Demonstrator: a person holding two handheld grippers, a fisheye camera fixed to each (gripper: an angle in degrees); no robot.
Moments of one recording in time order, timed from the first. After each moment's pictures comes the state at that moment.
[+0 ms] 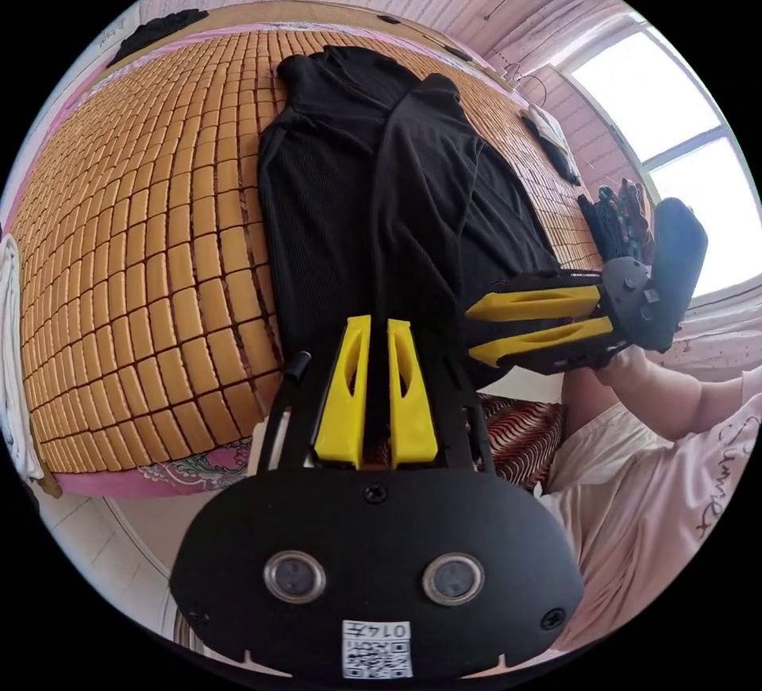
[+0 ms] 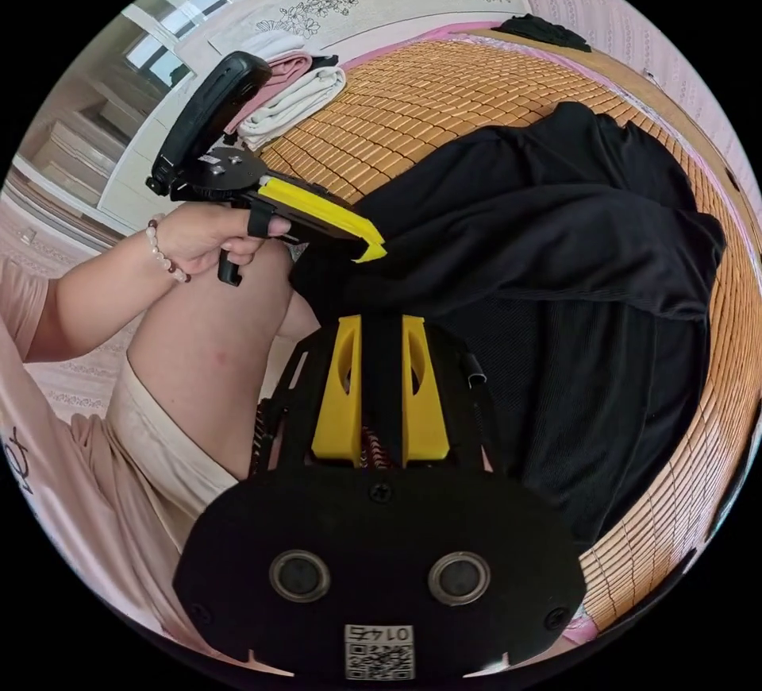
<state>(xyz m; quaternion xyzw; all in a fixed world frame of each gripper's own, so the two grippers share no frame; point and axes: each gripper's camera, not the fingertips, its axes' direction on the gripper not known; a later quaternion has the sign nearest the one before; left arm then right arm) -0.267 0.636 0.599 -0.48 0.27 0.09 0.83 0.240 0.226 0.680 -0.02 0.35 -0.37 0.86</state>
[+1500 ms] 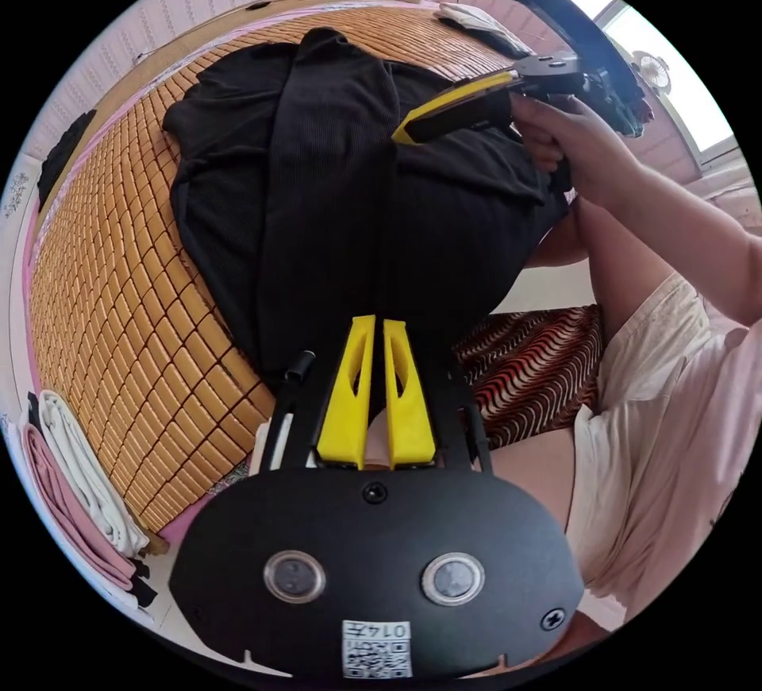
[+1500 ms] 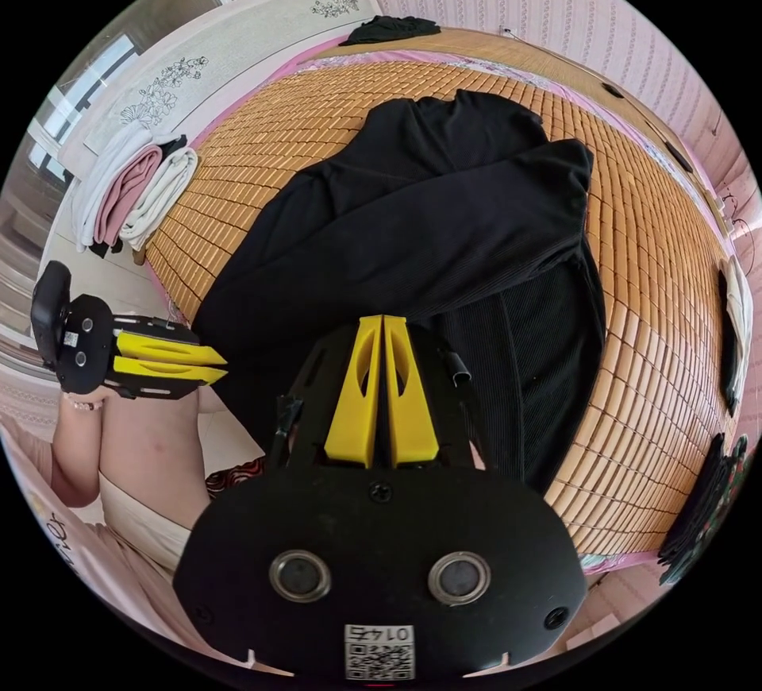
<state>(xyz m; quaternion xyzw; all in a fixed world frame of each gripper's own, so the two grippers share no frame) -0.210 0.607 0.573 -0.50 0.27 0.30 0.77 0.206 0.126 0.571 0.12 0.44 -0.23 0.86</state>
